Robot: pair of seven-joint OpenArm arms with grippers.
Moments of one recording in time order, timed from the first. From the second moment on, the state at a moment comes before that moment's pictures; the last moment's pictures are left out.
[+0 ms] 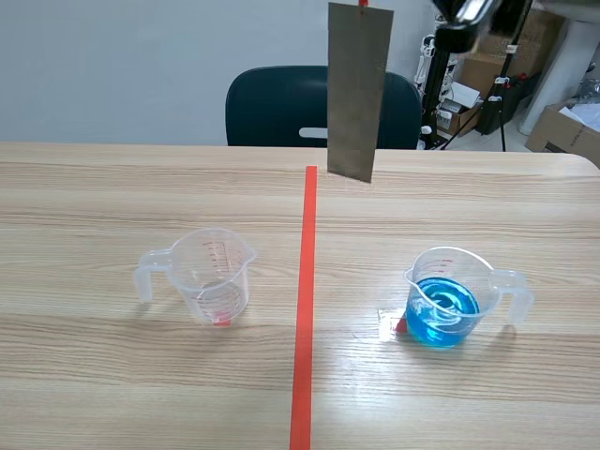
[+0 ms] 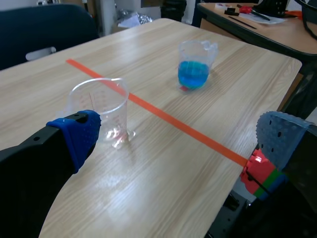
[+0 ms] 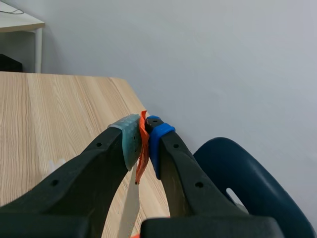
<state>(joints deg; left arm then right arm) 55.7 -46.1 -12.0 92.4 -1.3 -42.9 -62.4 11.3 46.0 -15.0 117.3 36.9 29.6 -5.1</state>
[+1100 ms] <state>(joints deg) 79.8 -42.3 -21.0 92.4 -8.5 -27.3 -78.4 47.5 28.9 -53.0 100.8 41.0 19.7 -5.3</state>
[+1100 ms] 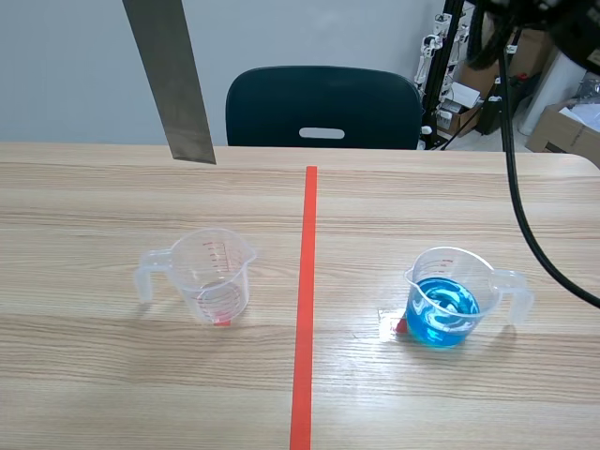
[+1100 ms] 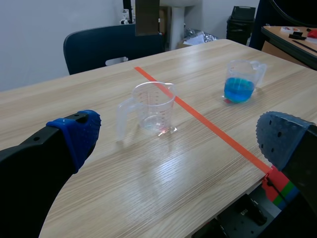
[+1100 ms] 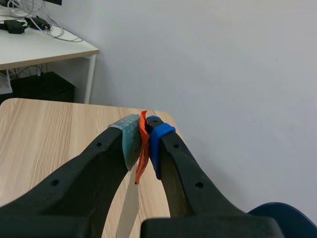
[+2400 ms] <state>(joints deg) 80.3 -41.1 -21.0 92.4 -8.5 -22.5 -81.3 51.5 26.7 -58.4 100.8 44.9 17.8 -8.4</state>
